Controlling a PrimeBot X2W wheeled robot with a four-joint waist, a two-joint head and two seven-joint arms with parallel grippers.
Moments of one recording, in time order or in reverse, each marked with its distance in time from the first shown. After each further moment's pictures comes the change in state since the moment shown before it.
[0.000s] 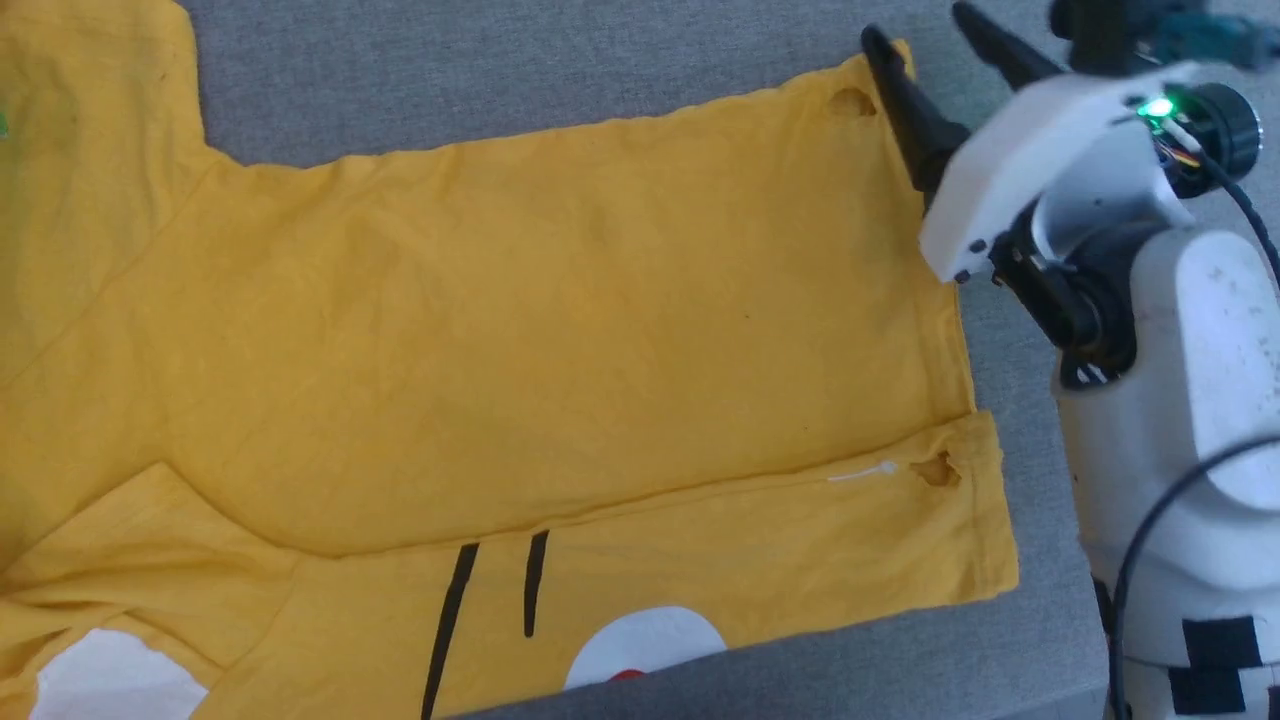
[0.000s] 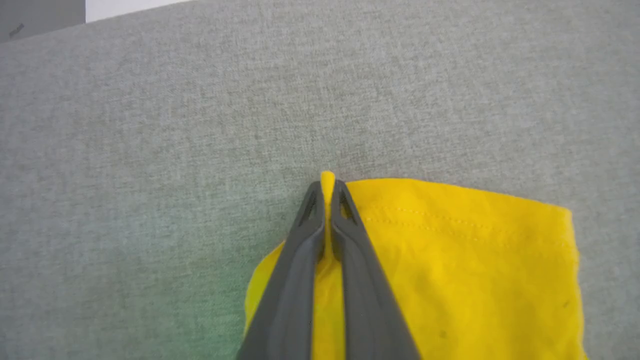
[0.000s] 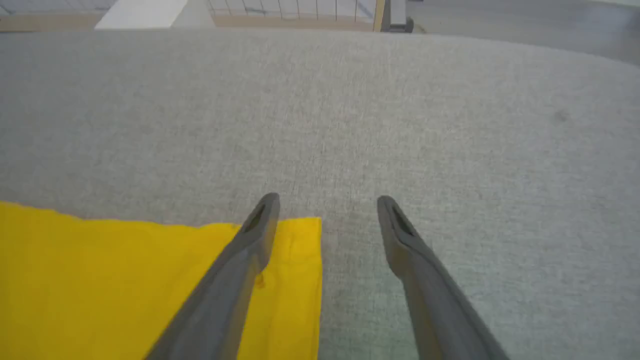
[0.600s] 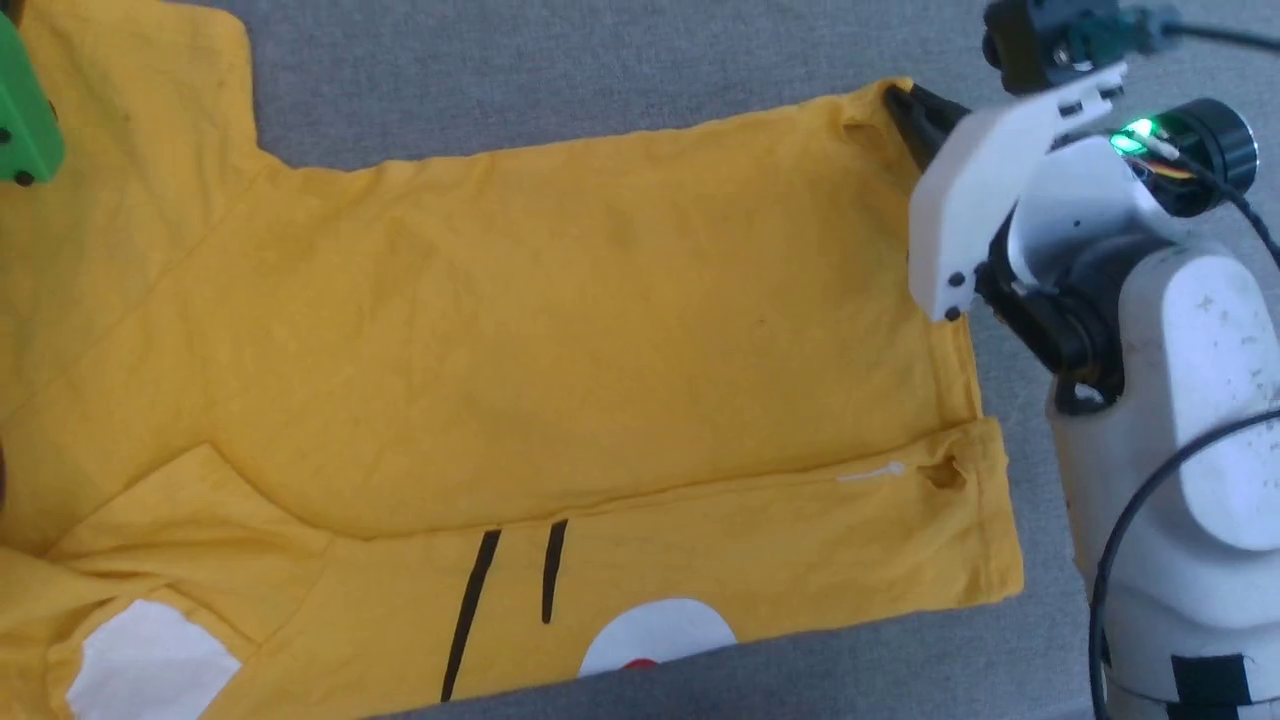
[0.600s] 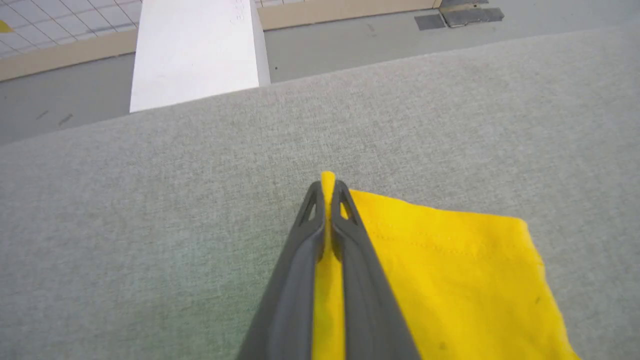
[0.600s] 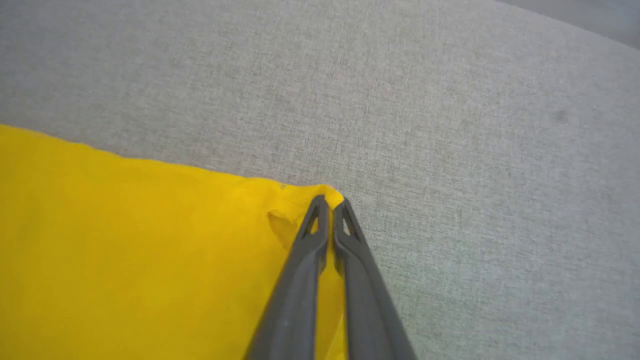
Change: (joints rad) left arm 0.055 -0.040 -0.012 0.034 0.051 -0.094 -0.340; right arm 0.026 0.001 0.034 -0.090 -0.090 0.000 0.268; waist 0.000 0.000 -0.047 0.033
